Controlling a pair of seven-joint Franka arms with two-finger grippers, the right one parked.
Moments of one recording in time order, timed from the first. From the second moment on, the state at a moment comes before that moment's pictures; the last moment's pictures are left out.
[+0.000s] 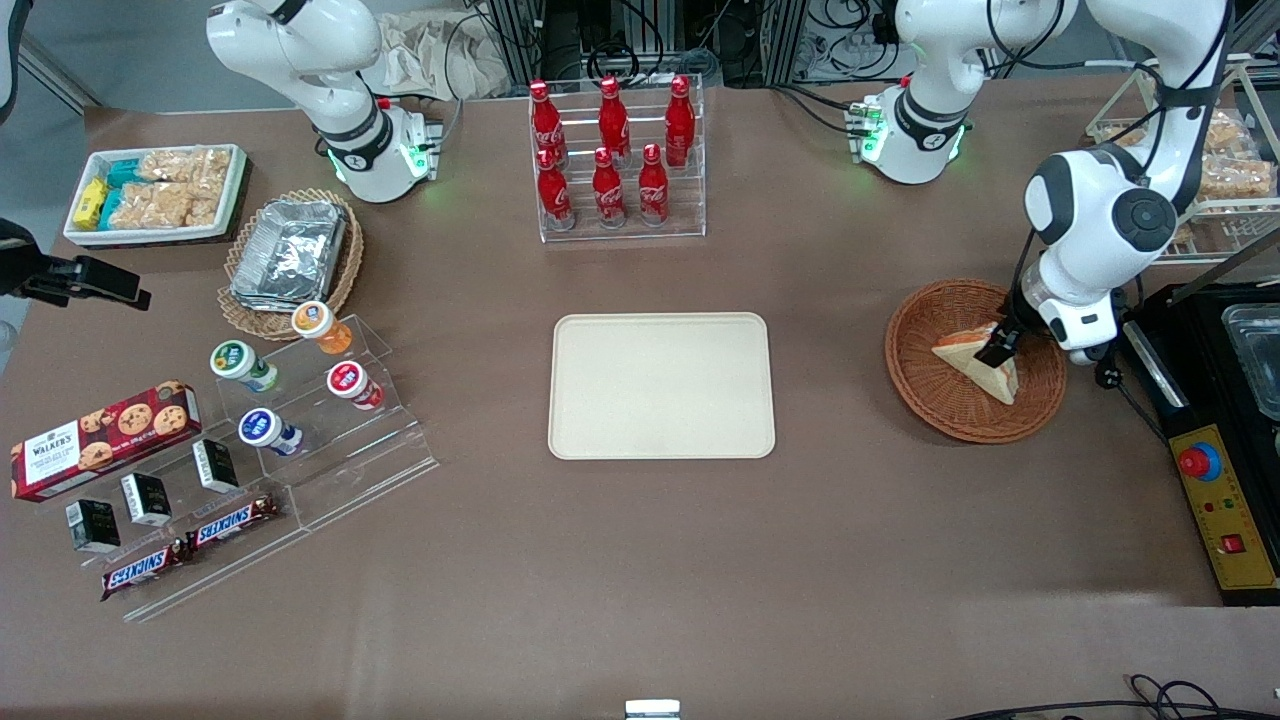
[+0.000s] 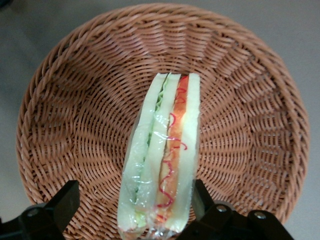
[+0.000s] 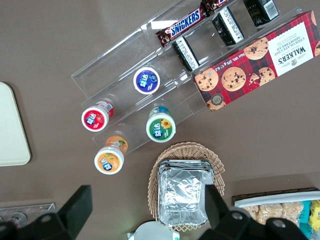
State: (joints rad) arm -0.01 0.00 0.07 -2.57 0.00 2.56 -0.95
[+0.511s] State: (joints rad) arm -0.01 0.05 0.07 -2.57 0.00 2.63 -0.95
